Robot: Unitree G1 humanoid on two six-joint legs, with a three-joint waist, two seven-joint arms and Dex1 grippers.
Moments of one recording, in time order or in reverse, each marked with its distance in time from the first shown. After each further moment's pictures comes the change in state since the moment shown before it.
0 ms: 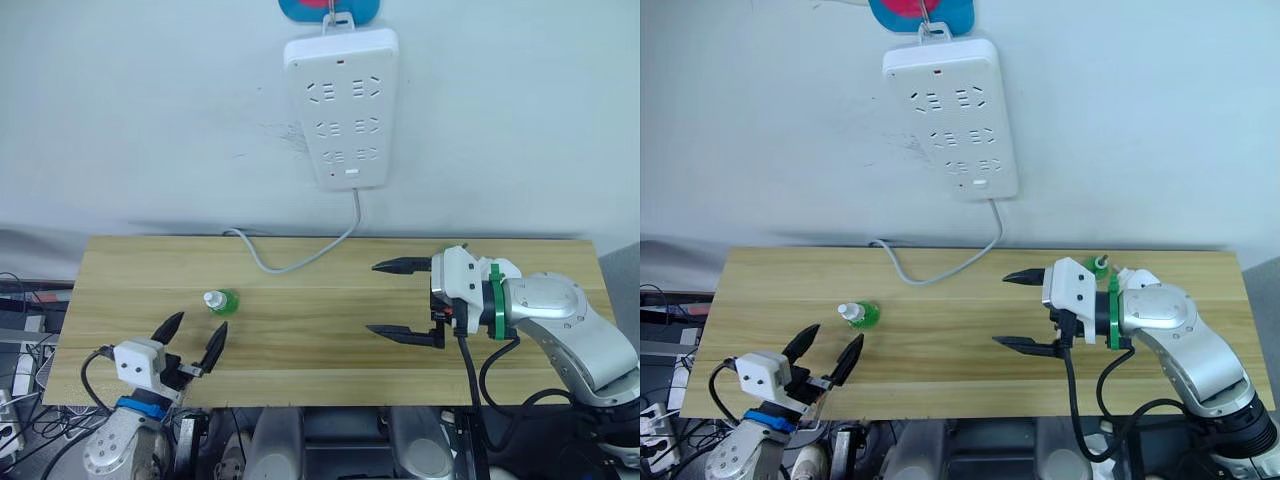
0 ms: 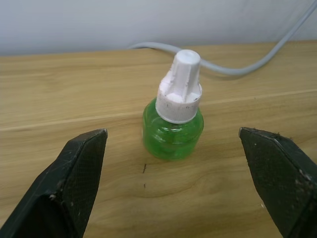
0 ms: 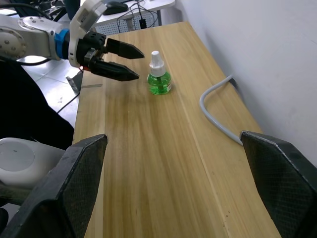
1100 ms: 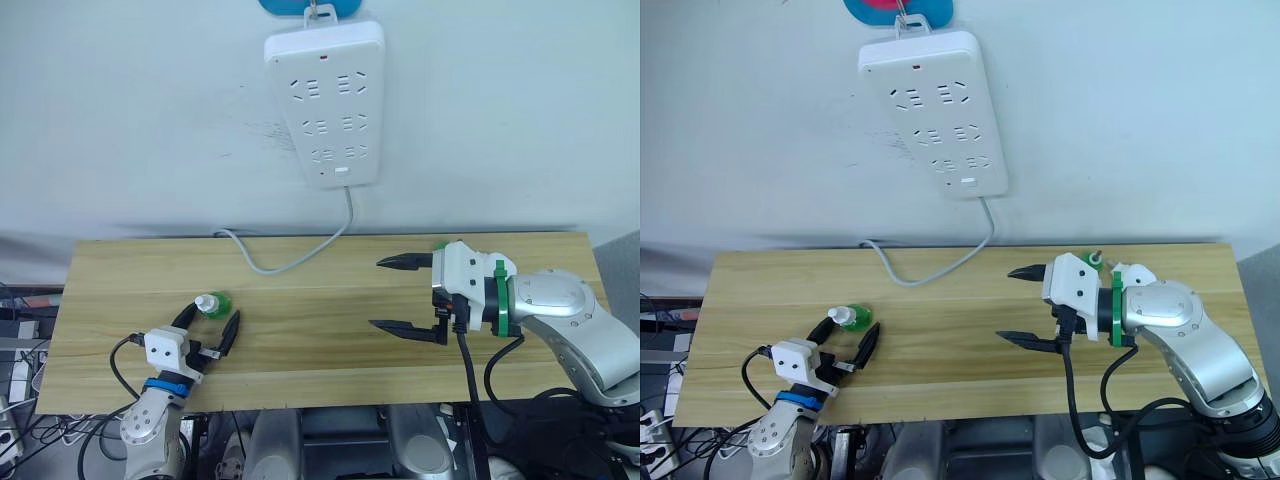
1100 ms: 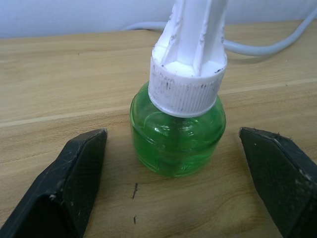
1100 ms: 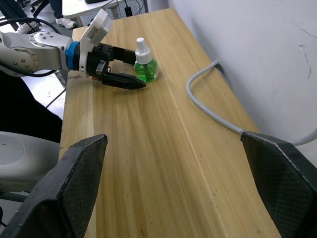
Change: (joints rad) left arm -0.209 -0.006 -0.036 0.376 0.051 -0.229 0.037; right arm -0.012 -0.033 -0.010 -0.034 0.004 0.059 -0.033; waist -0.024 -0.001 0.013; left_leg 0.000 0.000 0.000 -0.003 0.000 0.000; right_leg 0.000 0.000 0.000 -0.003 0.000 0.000
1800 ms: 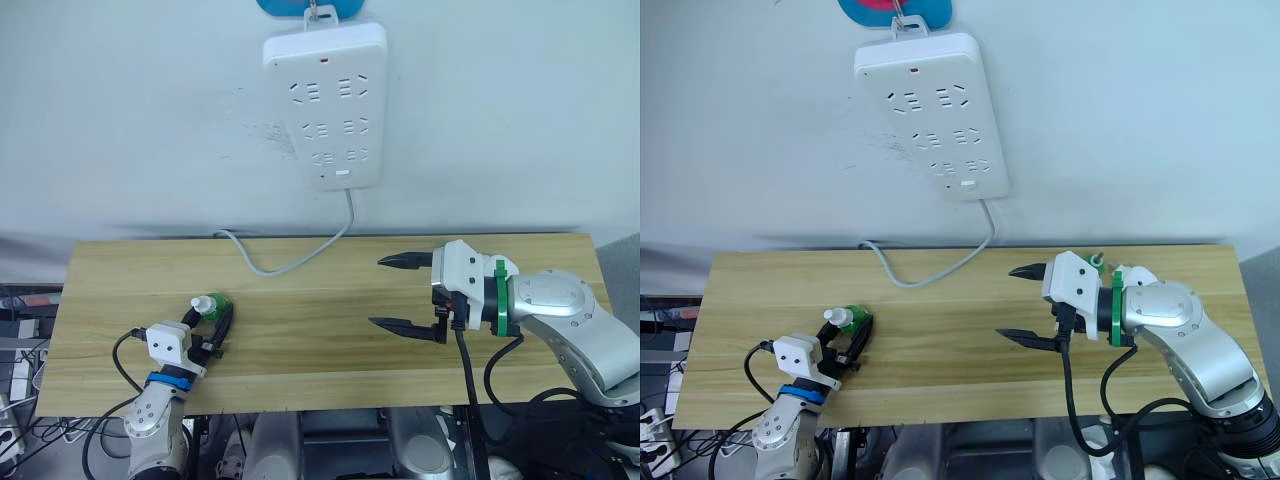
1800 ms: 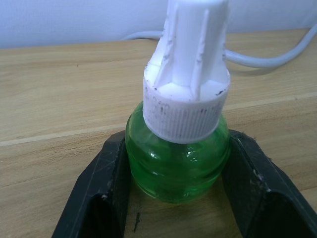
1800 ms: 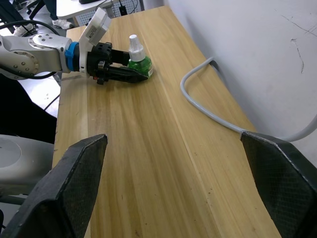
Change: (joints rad) left arm -0.023 0.002 -0.011 0.023 -0.002 -0.023 -0.002; right arm 0.000 -0.001 -0.001 -0.004 0.008 0.010 -0.022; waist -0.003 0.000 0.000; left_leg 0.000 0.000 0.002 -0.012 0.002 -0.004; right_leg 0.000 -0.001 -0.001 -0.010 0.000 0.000
